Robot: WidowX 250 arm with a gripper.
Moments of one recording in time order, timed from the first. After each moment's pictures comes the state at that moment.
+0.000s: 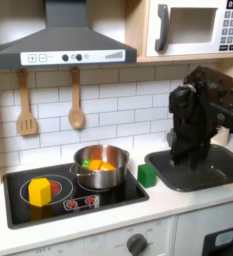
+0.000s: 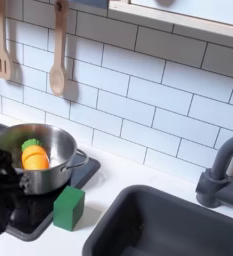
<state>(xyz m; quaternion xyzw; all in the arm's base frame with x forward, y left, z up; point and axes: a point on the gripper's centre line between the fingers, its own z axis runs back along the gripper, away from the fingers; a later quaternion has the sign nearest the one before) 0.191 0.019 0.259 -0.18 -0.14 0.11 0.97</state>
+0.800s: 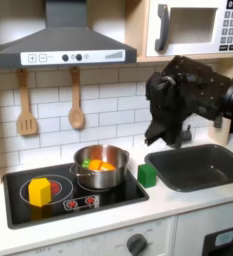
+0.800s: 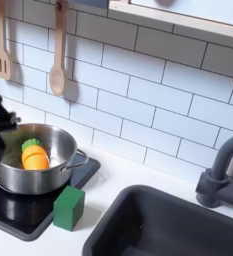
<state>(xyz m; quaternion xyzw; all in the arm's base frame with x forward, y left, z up) 0.228 0.051 0.289 -0.20 -0.24 0.13 0.94</state>
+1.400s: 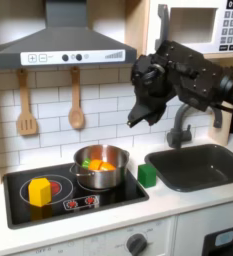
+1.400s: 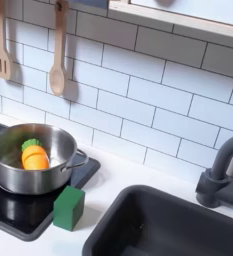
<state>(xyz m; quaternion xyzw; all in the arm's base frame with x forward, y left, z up) 0.240 0.080 0.324 -0.20 -0.32 0.14 0.91</state>
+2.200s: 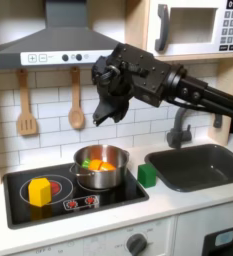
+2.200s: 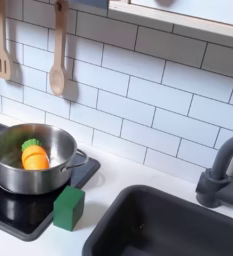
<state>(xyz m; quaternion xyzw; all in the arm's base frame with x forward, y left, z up) 0.289 0.123 0.316 -0.20 -0.33 0.19 0.90</state>
